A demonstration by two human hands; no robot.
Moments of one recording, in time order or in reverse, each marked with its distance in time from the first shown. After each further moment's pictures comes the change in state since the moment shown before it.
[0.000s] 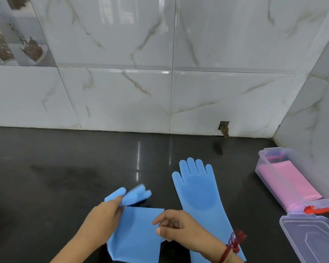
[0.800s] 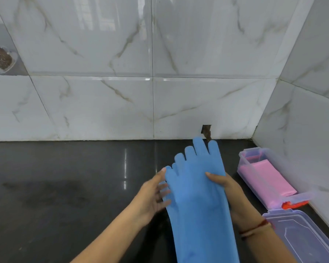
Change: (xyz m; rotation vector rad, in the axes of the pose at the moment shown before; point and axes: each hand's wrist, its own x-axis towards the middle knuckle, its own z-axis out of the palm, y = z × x) left_hand 0.043 0.155 -0.011 -1.507 -0.540 -0.351; right_hand -0.036 -0.021 -0.116 0.940 0.402 -0.099
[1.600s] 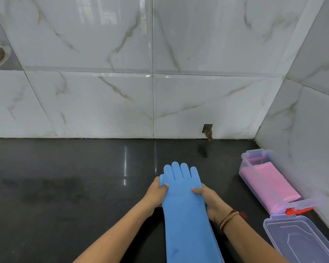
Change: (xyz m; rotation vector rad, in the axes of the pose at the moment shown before) left_hand 0.097 -0.038 -0.017 0.475 0.113 0.072; right_hand 0.084 0.057 -0.041 -0.209 0.266 0.298
